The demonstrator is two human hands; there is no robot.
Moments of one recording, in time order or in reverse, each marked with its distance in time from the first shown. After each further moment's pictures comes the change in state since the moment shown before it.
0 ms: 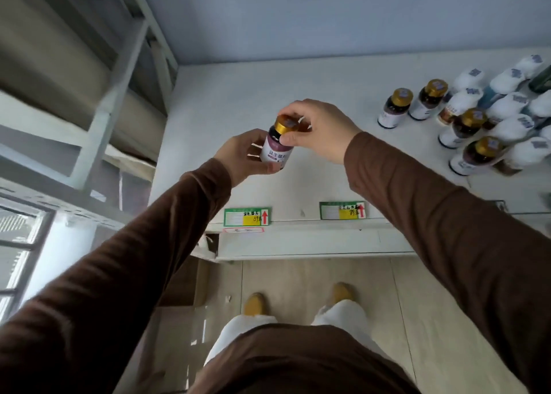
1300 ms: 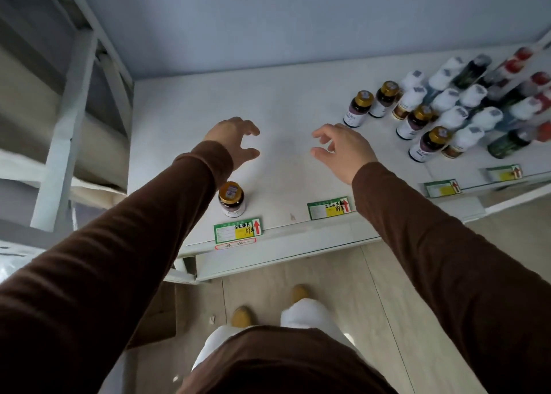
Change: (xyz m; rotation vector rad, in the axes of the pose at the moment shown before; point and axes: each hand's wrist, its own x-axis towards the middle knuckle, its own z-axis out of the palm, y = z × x) left_hand 0.052 0.009 -0.023 0.731 -0.005 0.186; right_hand -0.043 0.041 0.013 -0.258 0.250 0.369
